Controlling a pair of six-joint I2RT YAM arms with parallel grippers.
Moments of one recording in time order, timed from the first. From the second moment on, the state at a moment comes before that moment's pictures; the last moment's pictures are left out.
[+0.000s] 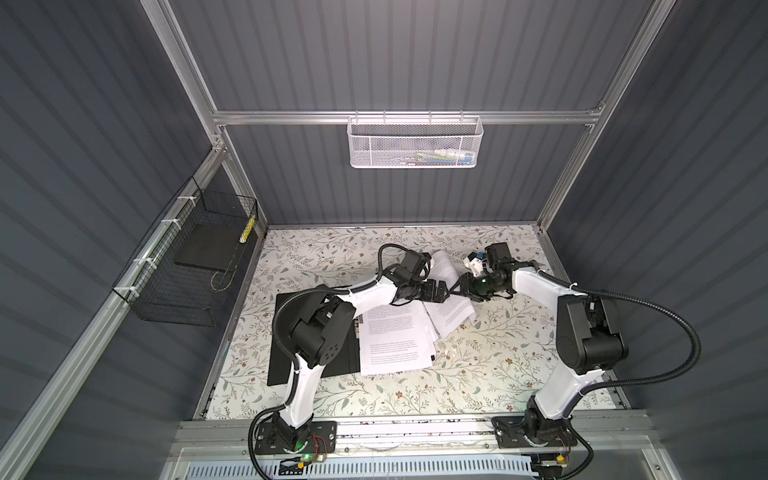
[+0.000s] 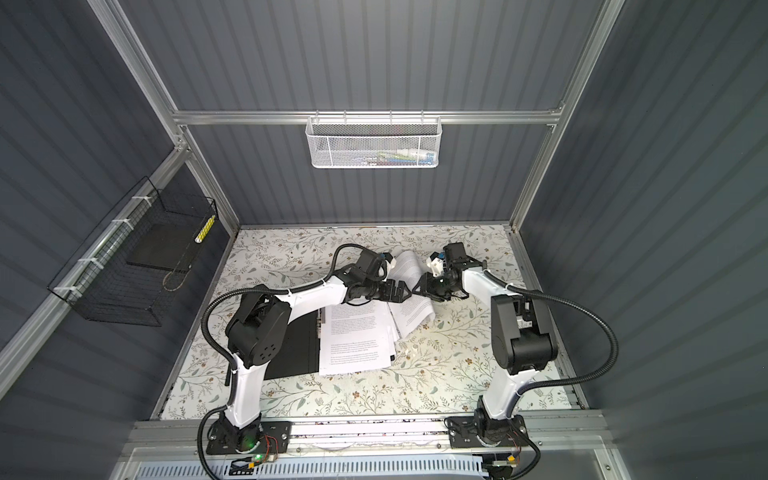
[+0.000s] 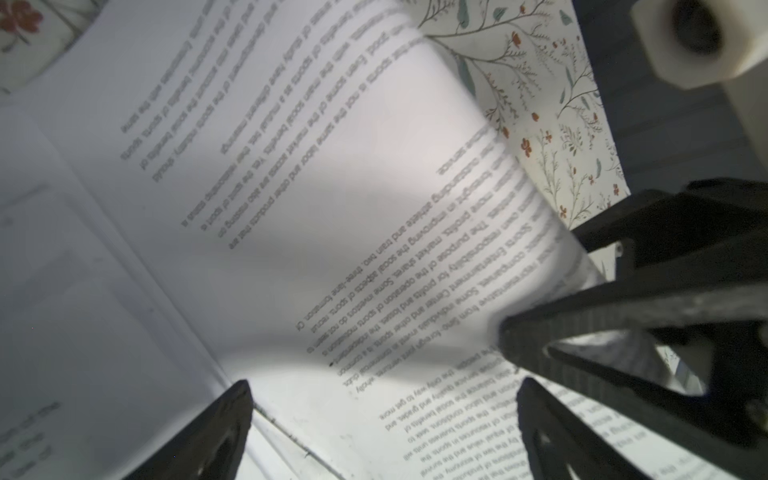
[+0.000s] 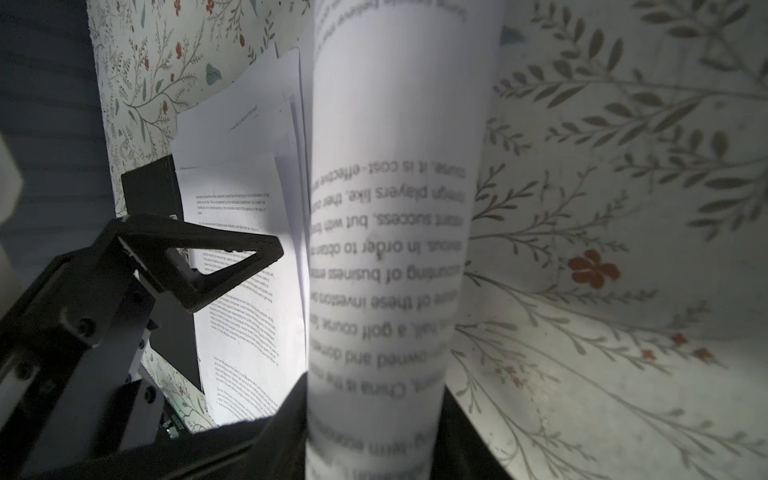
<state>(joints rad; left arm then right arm) -0.73 2.07 1.51 -0.24 0.32 -0.46 0.17 1.77 1.15 -0.50 -0.57 0.30</state>
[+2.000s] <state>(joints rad) -0.44 1.21 0.64 -0.46 0.15 -0.53 0.57 1.78 1.09 -0.46 -0.26 0.46</state>
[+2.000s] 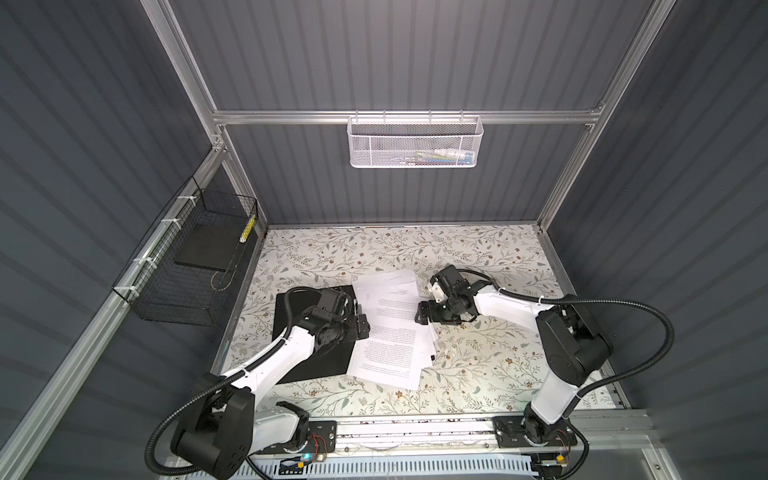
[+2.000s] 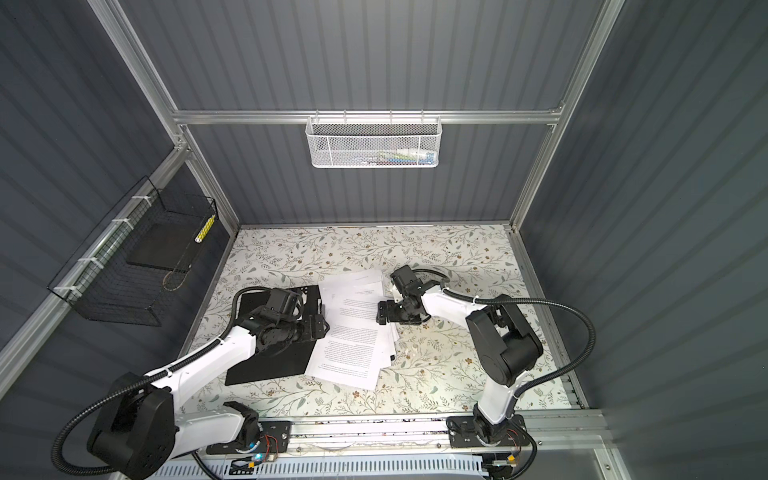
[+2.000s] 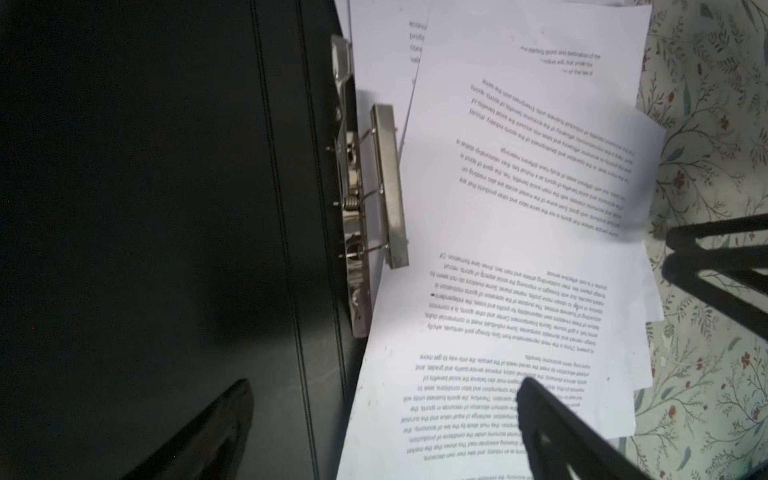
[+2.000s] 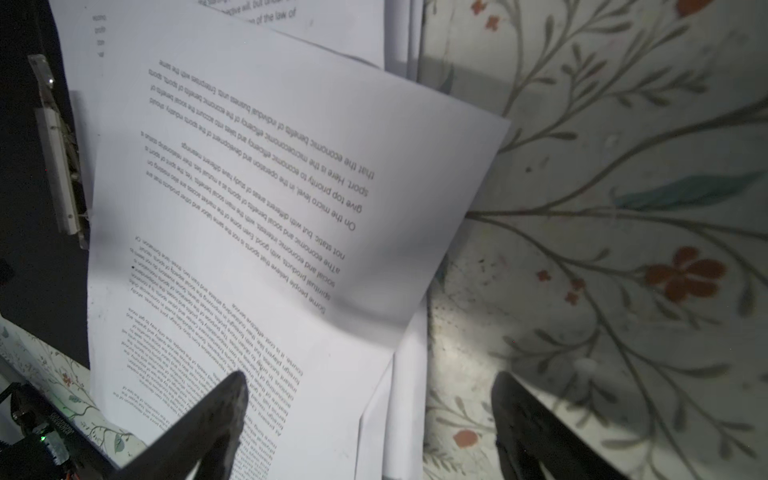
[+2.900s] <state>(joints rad) -0.62 1.26 0.57 -0.36 0.18 -0.66 0.57 2.01 1.37 -0.43 -0.34 0.46</state>
